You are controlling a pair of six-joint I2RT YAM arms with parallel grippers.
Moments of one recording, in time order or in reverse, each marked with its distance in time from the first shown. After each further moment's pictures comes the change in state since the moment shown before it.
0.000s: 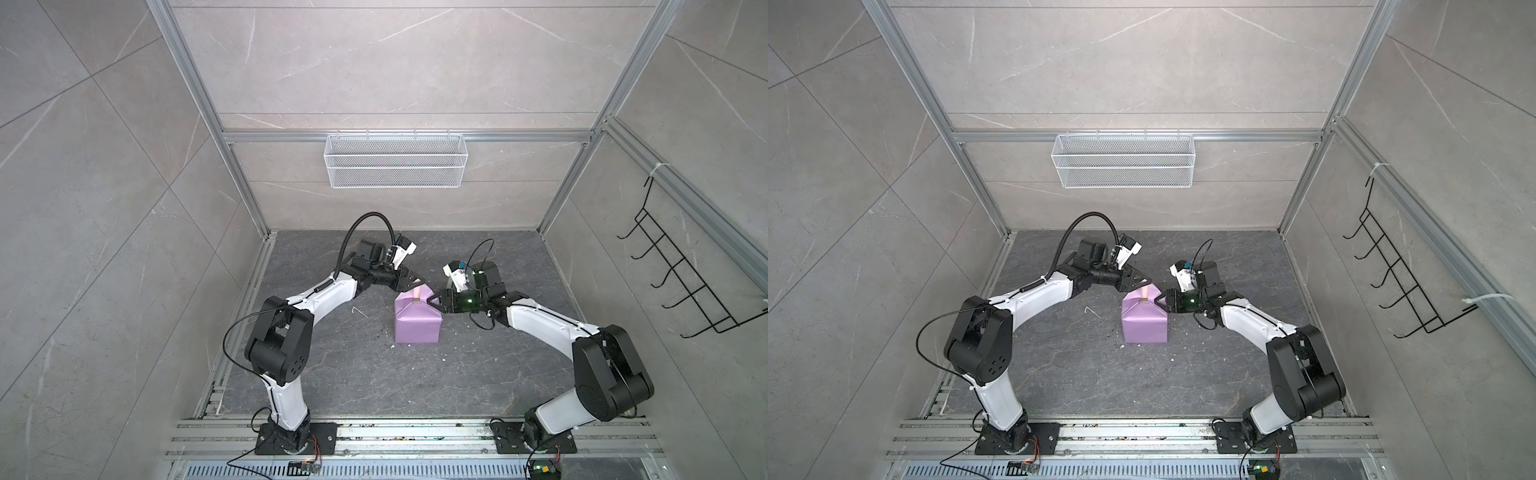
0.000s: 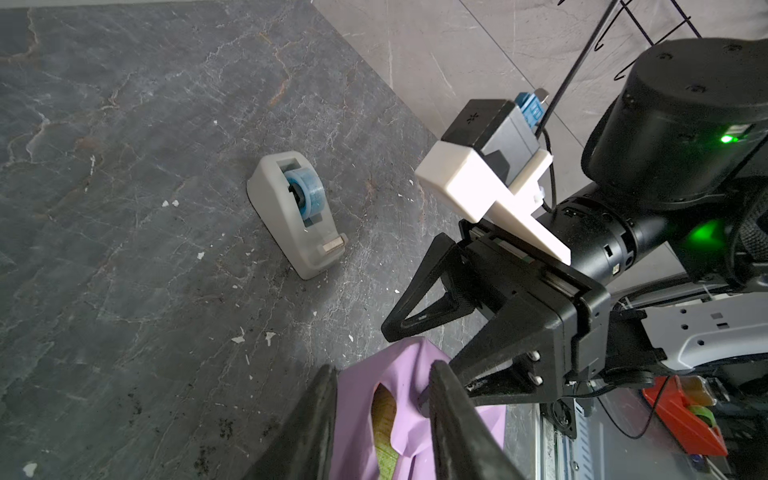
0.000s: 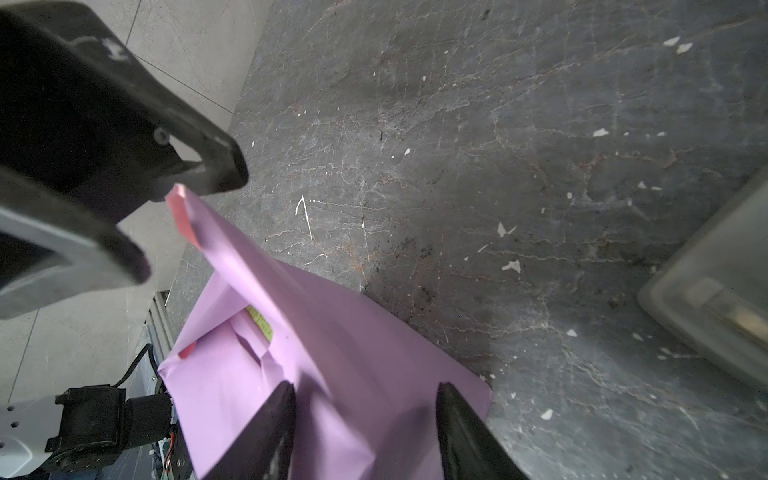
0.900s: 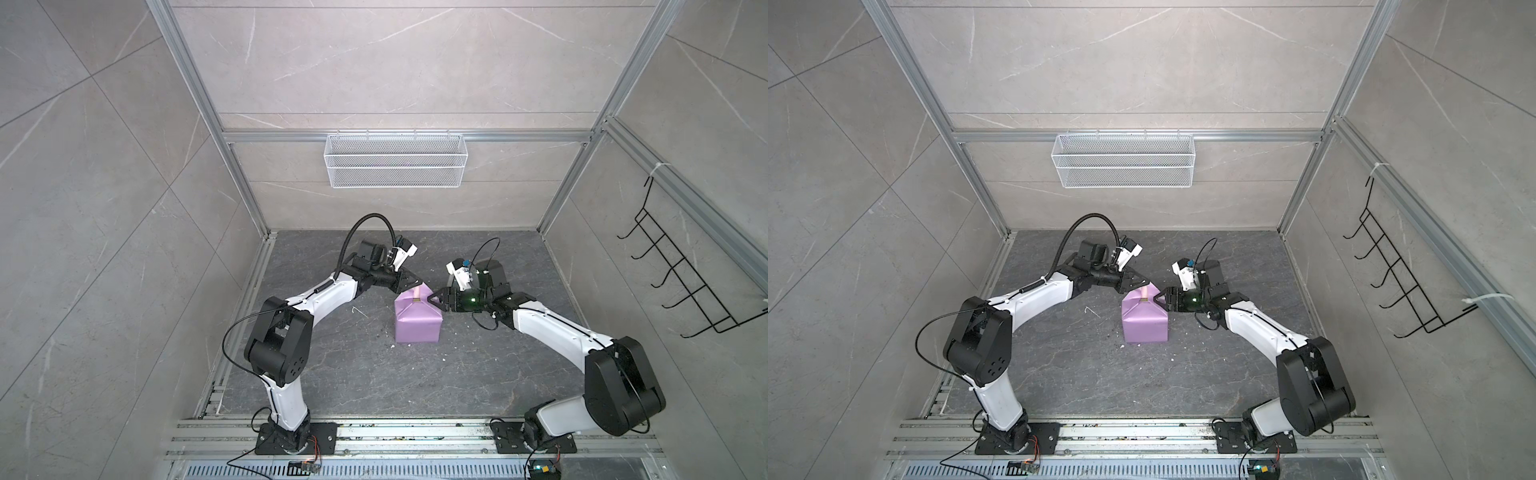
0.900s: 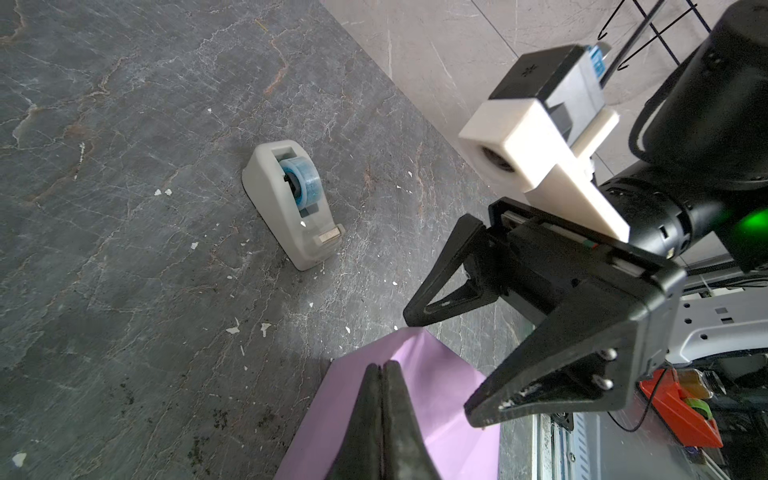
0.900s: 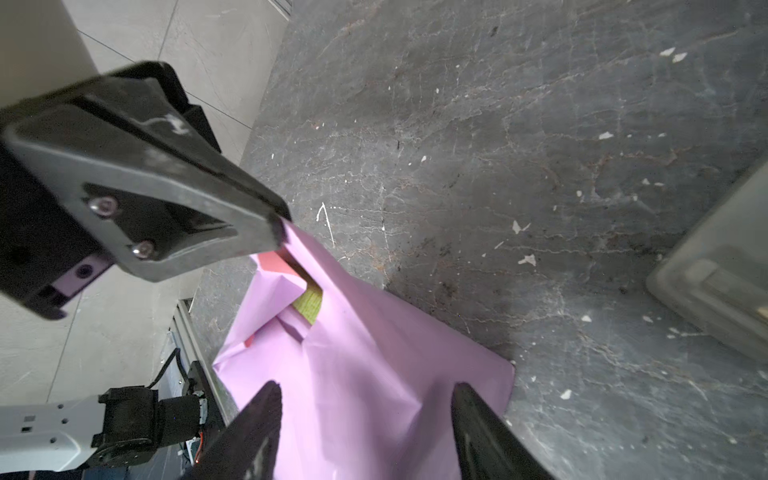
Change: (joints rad) left arm -0.004 -0.013 -0.007 -0.024 -0.004 0.013; right arm 0.006 -0.091 -0.004 -0.034 -0.002 0.068
